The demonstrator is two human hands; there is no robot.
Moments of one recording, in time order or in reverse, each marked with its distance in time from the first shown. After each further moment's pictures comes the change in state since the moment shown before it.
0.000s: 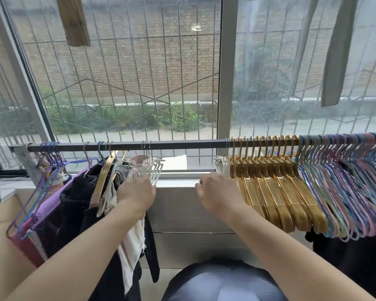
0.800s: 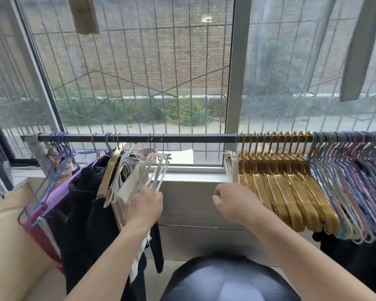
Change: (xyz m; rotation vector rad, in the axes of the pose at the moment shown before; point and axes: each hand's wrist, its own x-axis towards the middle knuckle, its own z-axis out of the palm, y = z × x) left_hand -0.039 0.005 0.032 -0.552 -0.041 -0.304; right_hand -0.018 0.024 0.005 0.100 -0.250 0.100
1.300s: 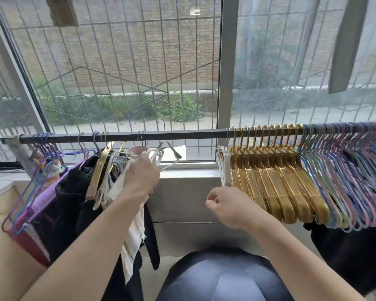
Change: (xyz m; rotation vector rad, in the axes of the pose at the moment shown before) left_hand 0.034 0.057 -0.041 -0.023 0.046 0.166; right_hand -0.022 -0.001 -0.005 0.167 -0.117 -0.008
